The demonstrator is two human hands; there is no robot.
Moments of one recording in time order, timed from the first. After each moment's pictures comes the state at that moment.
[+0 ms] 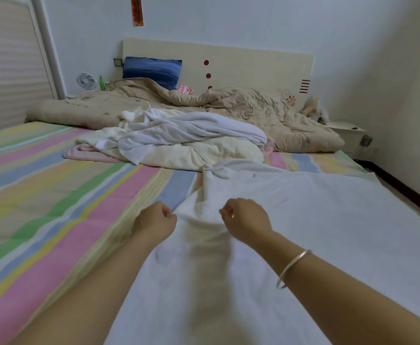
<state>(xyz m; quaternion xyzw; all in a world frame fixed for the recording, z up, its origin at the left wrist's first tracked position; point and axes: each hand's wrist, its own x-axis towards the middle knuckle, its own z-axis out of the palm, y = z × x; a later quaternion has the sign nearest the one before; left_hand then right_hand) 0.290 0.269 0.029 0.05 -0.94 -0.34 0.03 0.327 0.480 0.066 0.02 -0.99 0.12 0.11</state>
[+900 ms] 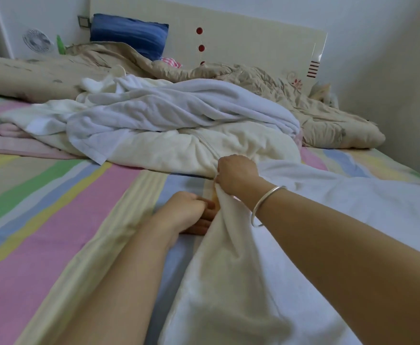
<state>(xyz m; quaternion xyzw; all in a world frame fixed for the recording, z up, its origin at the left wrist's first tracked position) 0.094 0.316 0.000 0.00 -0.75 -0.64 -0.18 0.022 0.450 0.026 -0.01 -0.99 -0.07 0.10</state>
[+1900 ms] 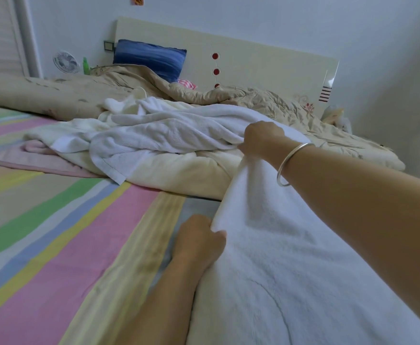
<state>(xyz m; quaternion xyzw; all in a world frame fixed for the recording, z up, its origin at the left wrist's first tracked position) 0.085 0.310 -0.020 -0.03 -0.88 -0.48 0.00 -0.032 0.447 0.131 -0.06 -0.98 -0.12 0.14</state>
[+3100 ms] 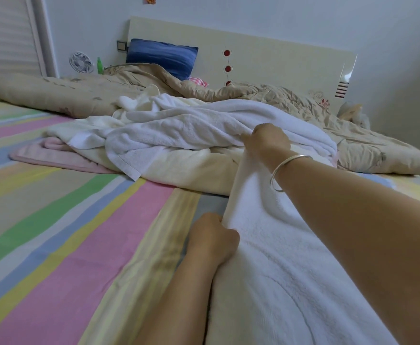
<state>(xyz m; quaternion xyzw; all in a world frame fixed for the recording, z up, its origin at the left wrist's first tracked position) 0.078 0.306 -0.024 0.00 -0.85 -0.53 -0.03 -0.060 0.437 0.093 -0.11 -0.95 0.16 0.23</state>
